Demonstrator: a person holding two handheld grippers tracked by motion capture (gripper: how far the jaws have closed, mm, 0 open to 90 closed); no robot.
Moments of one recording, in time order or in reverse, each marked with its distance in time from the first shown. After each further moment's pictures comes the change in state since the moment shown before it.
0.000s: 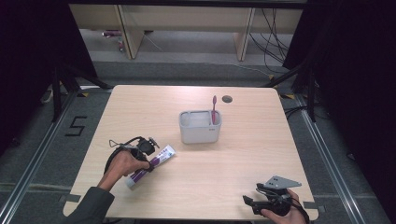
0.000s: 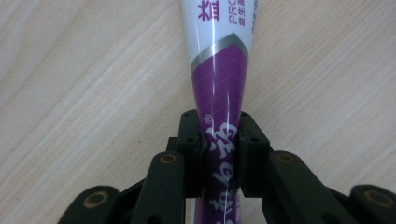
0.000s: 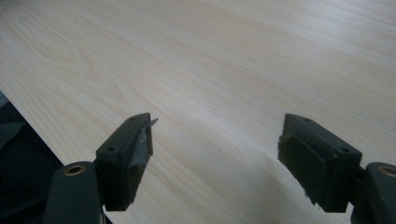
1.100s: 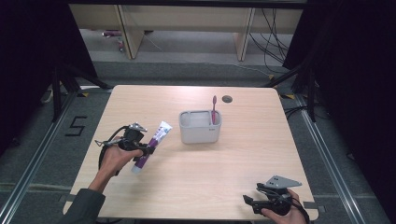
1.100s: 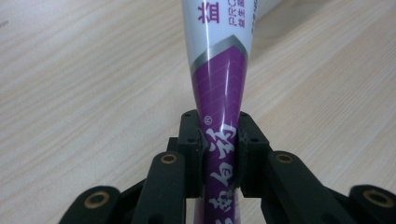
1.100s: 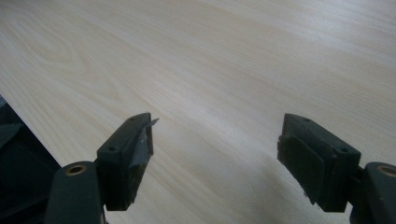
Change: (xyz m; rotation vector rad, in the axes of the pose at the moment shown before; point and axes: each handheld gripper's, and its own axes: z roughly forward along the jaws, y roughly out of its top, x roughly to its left) left arm 0.023 -0.006 -0.038 -0.415 -0.026 -0.107; right arm -0.001 -0.001 0.001 -0.001 0.002 0.021
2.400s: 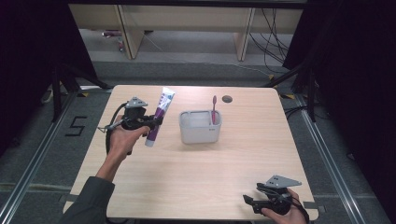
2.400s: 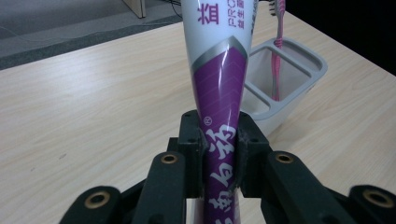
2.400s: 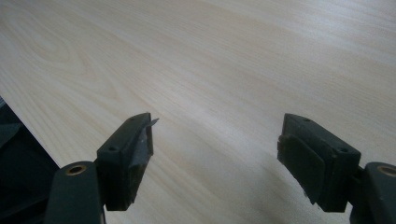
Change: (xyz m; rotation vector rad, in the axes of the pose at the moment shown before) left arm -0.018 0.066 -0.033 -0.338 0.060 -0.039; right arm -0.003 0.000 0.002 0.002 0.014 -0.011
